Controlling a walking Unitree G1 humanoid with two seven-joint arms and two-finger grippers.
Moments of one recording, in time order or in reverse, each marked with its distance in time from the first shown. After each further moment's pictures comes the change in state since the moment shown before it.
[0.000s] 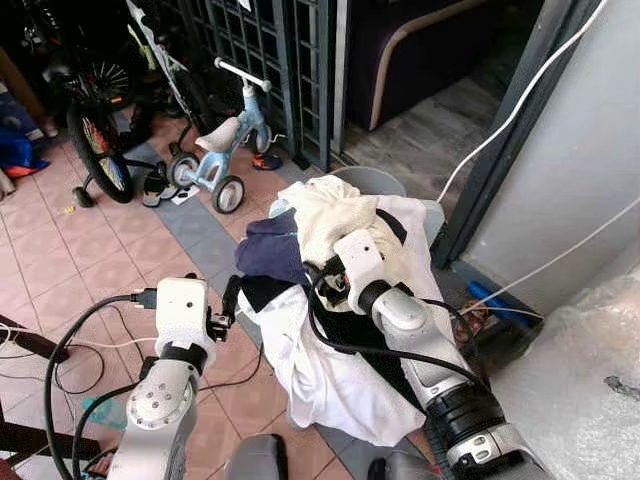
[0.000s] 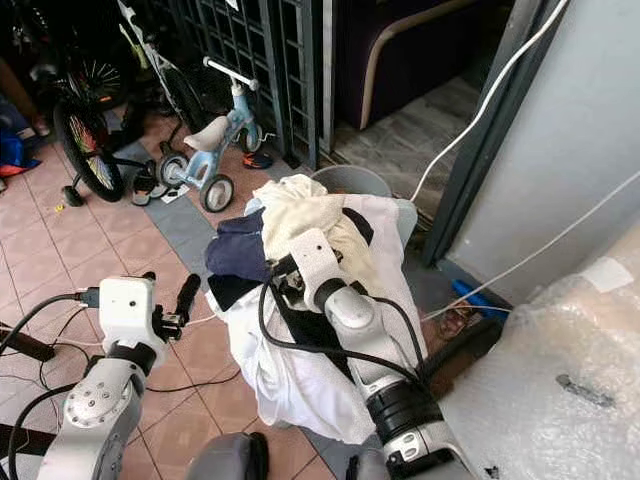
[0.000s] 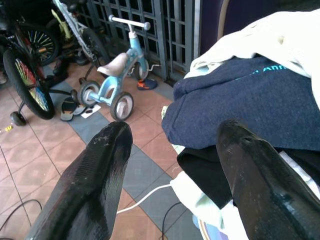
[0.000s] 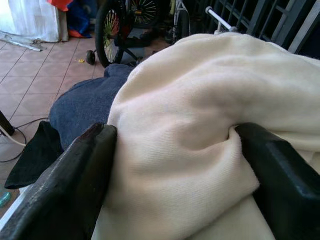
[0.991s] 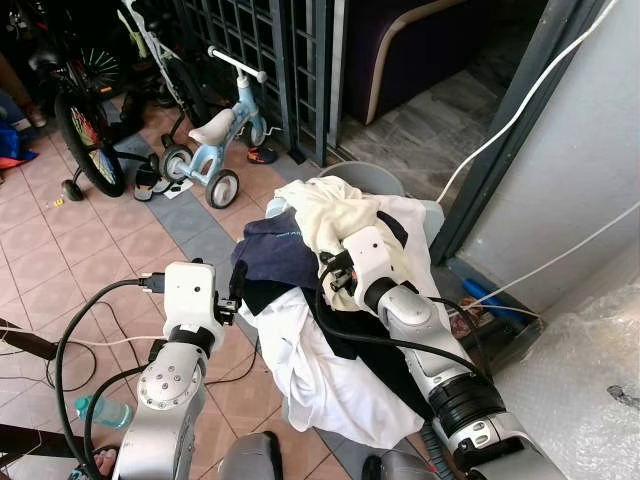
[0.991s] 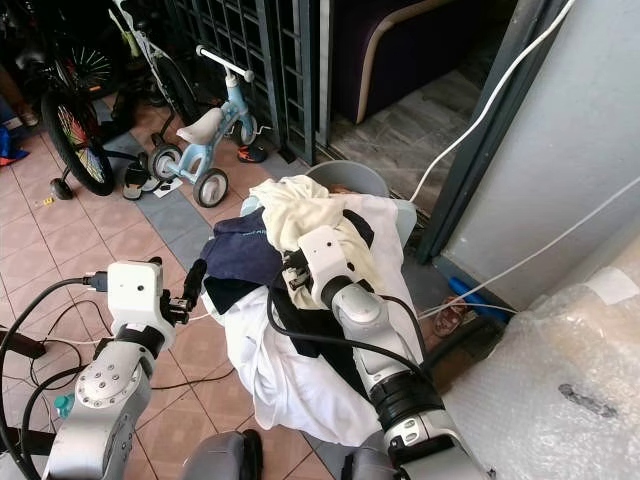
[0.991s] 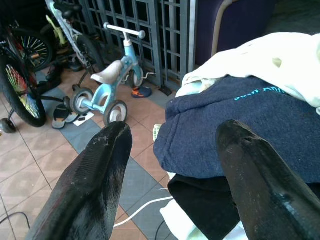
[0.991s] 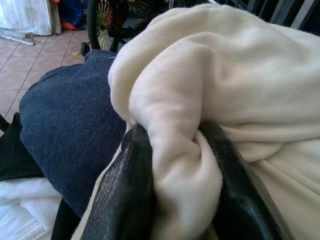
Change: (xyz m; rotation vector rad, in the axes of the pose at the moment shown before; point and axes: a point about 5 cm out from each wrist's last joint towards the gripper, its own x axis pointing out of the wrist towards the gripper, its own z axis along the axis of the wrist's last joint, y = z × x) left arm 0.015 -0.008 0.011 -0.006 -0.046 0.002; right arm 0.000 -0.011 -0.010 0.025 0.020 -0.004
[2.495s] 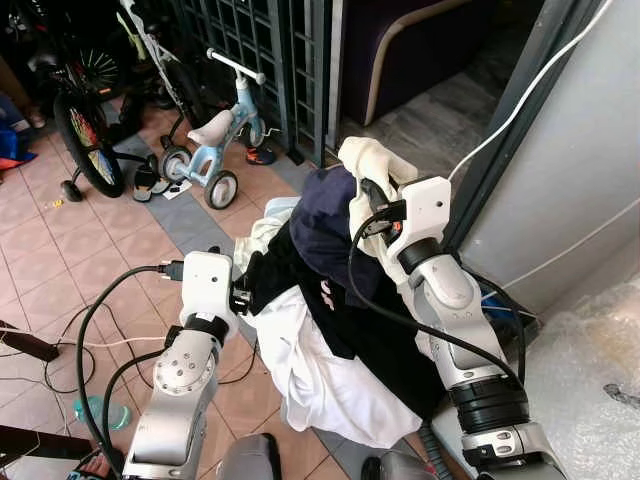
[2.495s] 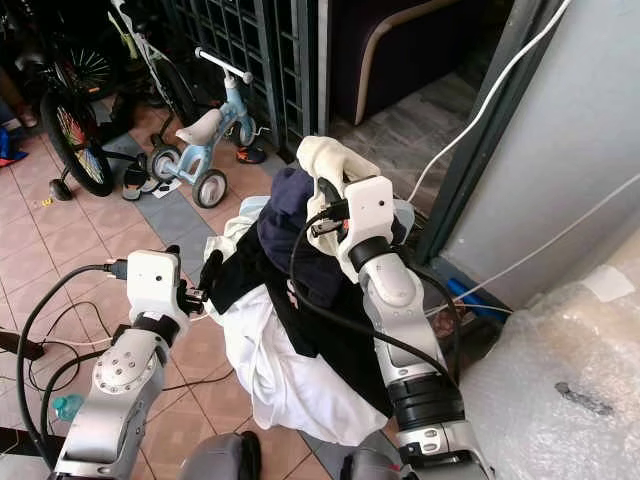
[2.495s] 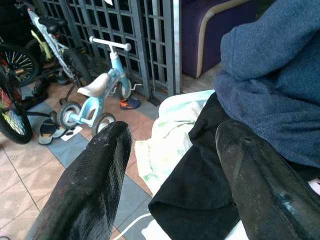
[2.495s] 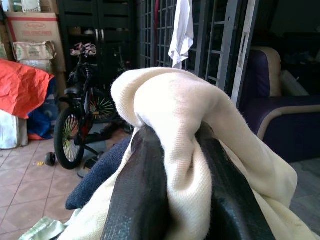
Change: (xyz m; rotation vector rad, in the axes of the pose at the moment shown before) left arm 0.012 -0.010 0.001 0.016 -0.036 -0.058; right arm -0.027 -0.025 0.078 0.059 -0.447 -0.142
